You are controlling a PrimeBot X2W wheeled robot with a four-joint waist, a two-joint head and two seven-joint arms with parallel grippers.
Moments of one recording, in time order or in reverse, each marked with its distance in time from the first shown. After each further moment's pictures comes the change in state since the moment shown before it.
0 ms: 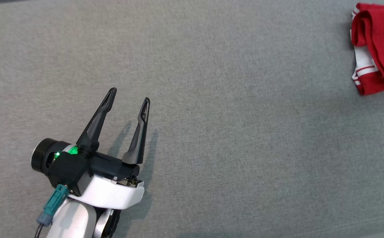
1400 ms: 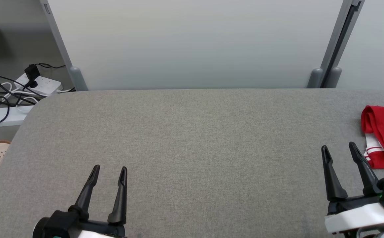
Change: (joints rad) left arm 0.291 -0.085 0.144 0.175 -0.036 -0.037 -0.088; right arm 0.822 0.267 -0.062 -0.612 -0.059 0.000 -0.001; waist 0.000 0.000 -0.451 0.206
